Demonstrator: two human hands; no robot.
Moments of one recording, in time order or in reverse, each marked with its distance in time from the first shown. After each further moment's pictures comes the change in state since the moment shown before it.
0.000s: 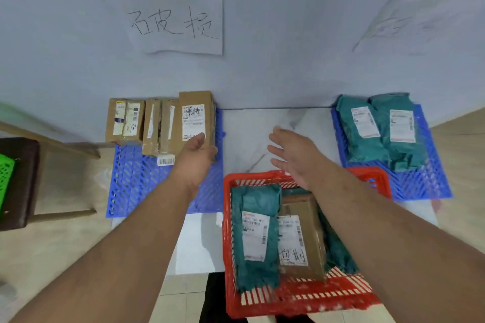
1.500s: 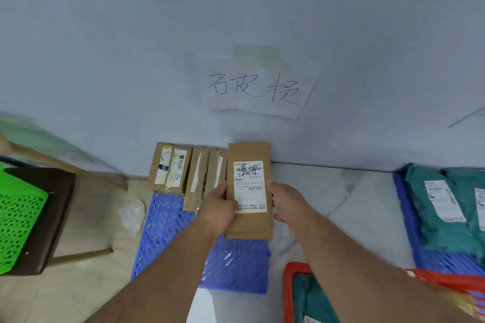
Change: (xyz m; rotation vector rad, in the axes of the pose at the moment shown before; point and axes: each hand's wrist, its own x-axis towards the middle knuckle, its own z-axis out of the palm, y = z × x) left_hand 0.139 -0.011 -0.084 0.066 -0.069 -0.062; right_hand 0.127 -0.012 0.163 -0.364 -0.030 0.026
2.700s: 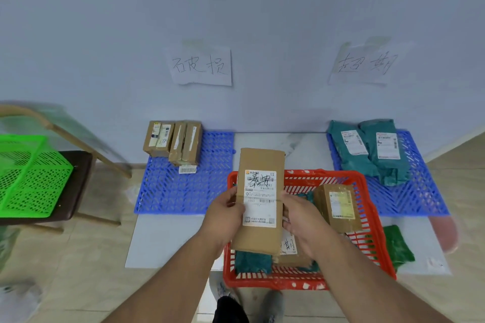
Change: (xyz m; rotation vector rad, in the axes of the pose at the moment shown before) left_hand -0.323 -0.073 0.149 -0.022 0.003 0.118; right_hand -0.277 0.204 -0.144 0.251 -0.036 -0.071
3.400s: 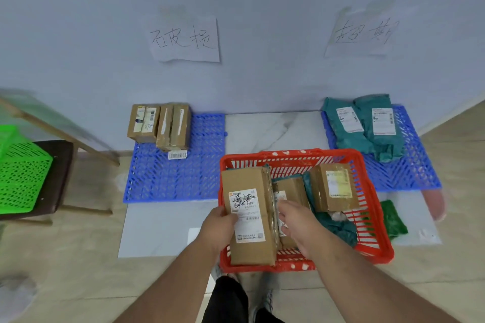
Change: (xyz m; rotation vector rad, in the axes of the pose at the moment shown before) left_hand 0.035 -0.078 0.002 0.116 -0.027 -0.244; right_hand 0.019 0.052 -0.001 -0.082 0.063 0.204
